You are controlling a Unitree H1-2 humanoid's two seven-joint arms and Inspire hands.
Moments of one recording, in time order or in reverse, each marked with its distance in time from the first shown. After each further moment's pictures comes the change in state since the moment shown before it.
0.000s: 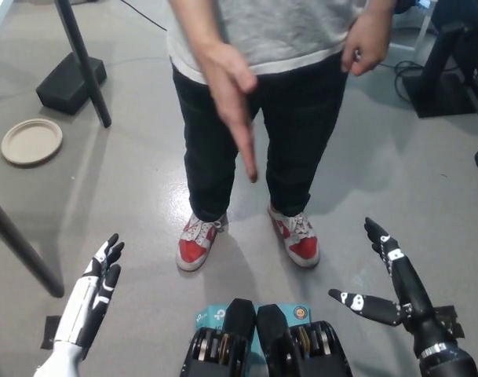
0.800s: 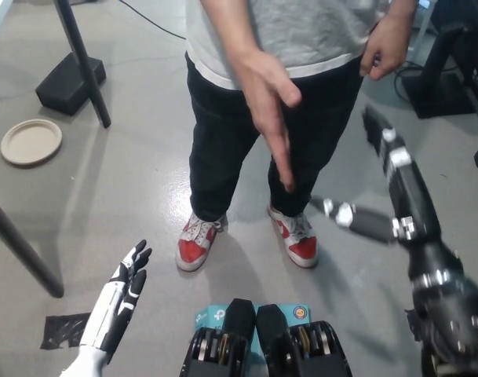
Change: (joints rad) left_arm -0.001 -0.027 -0.053 0.029 -0.005 -0.026 -0.003; right_arm -0.225 0.074 0.003 -0.449 -0.064 0.333 0.008
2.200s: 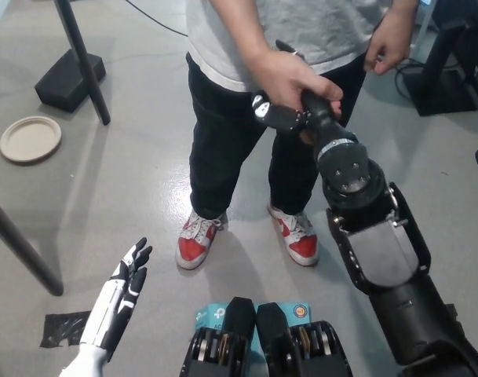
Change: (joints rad) left_arm -0.007 0.000 0.000 -0.002 -0.006 -0.002 0.000; right_arm -0.457 0.083 0.040 0.576 -0.101 0.153 -0.103
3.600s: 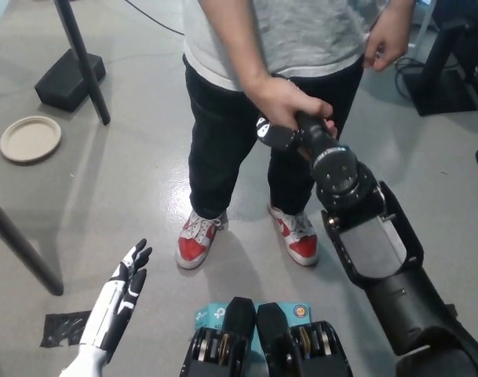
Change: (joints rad) left_arm 0.002 0.001 0.000 0.000 0.001 0.005 0.000; right_arm -0.061 -0.005 0.001 0.238 -0.070 0.012 0.051
